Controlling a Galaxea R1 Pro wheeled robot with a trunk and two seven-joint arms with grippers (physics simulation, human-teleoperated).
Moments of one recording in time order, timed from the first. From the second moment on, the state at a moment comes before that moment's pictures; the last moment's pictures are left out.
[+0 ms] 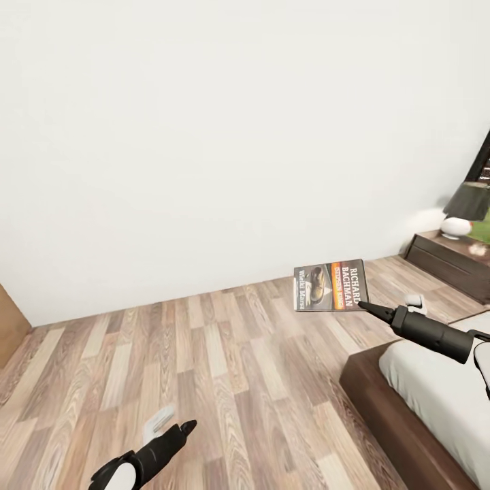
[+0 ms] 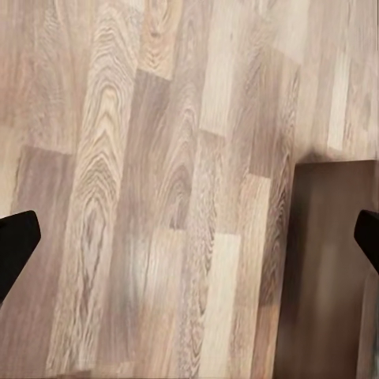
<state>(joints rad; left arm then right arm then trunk) -0.12 0.08 -0.17 -1.14 0.95 0.42 0.15 -0.44 -0.39 -0.31 -1.48 -0.82 1.04 0.65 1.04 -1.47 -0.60</state>
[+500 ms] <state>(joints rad) -0.12 0.08 -0.16 -1.13 0.95 0.42 0.15 -0.44 -0.39 -0.31 -1.48 -0.82 1.04 0.64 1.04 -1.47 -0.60</state>
